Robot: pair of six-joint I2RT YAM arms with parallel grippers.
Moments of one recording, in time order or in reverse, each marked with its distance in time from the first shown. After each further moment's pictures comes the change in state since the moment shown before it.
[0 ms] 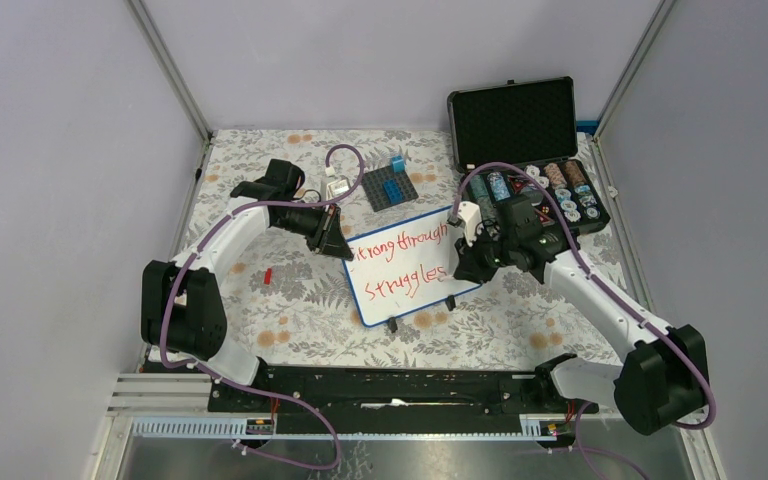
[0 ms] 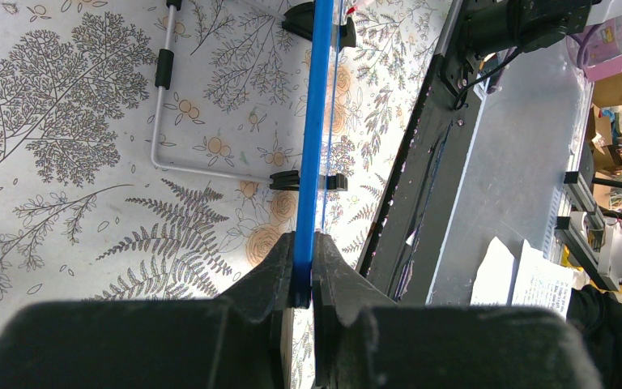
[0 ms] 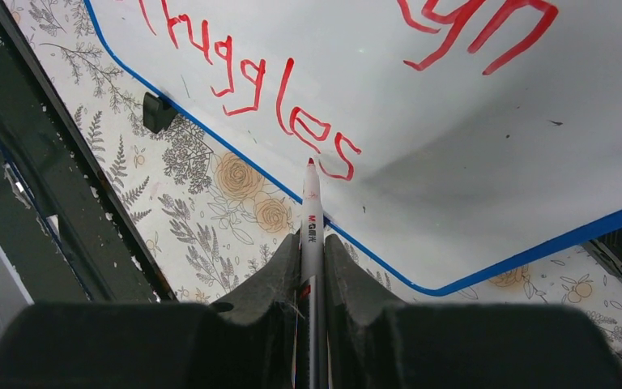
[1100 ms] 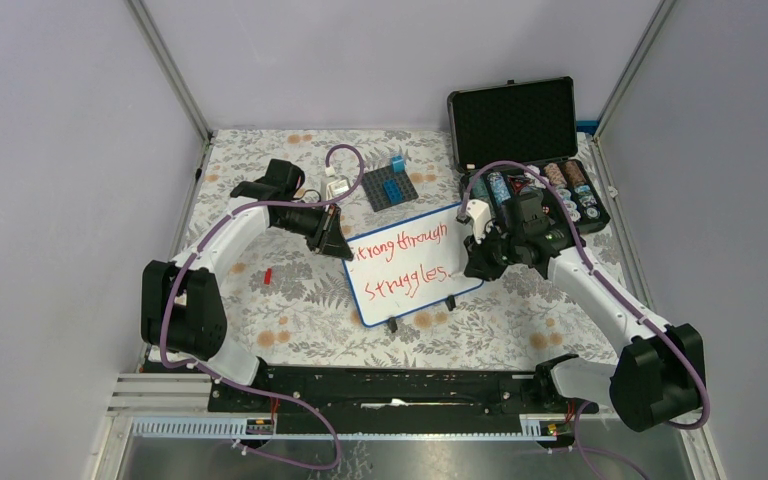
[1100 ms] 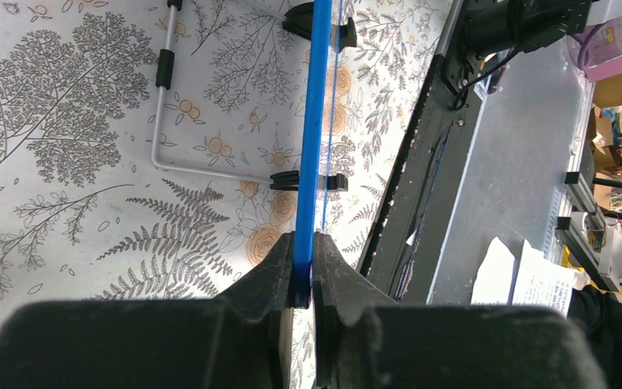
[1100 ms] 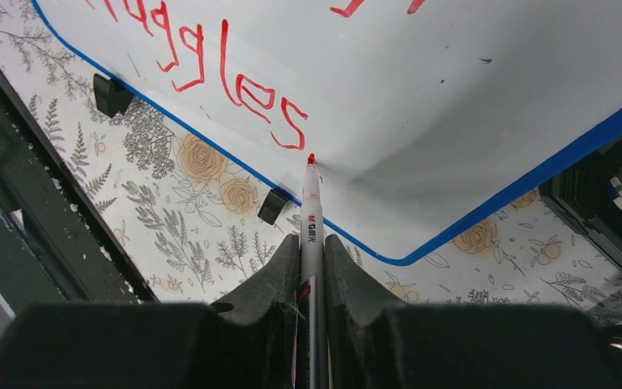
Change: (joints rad) left arm 0.000 0.000 0.000 0.000 0.000 0.000; right arm -0.079 0.005 0.000 -0.036 0.023 -0.053
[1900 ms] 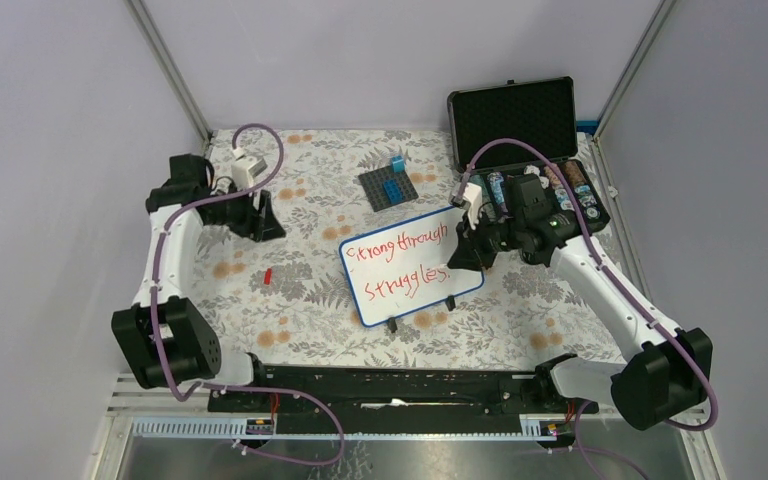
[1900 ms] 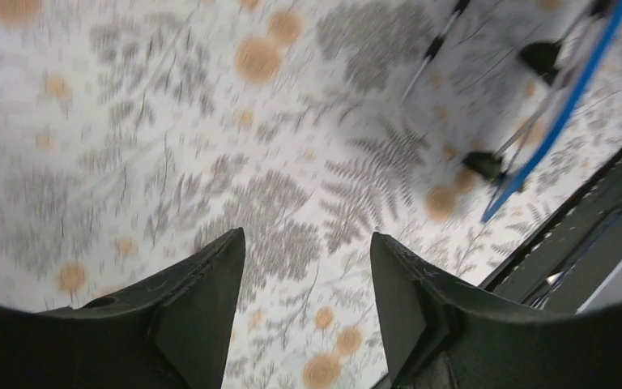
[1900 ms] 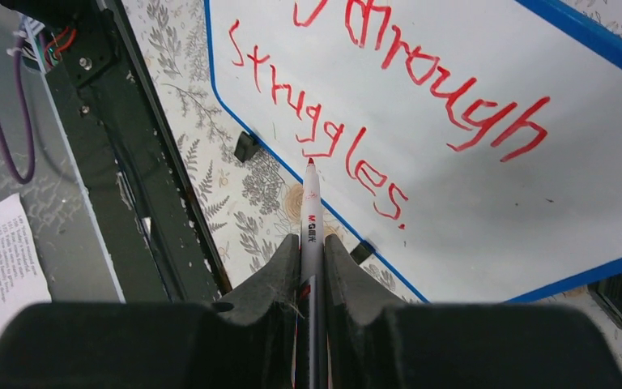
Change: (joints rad) left arm 0.427 -0.144 0.085 -0.101 -0.186 0.135; right arm 0.044 0.009 0.187 -0.122 -0.220 0.027
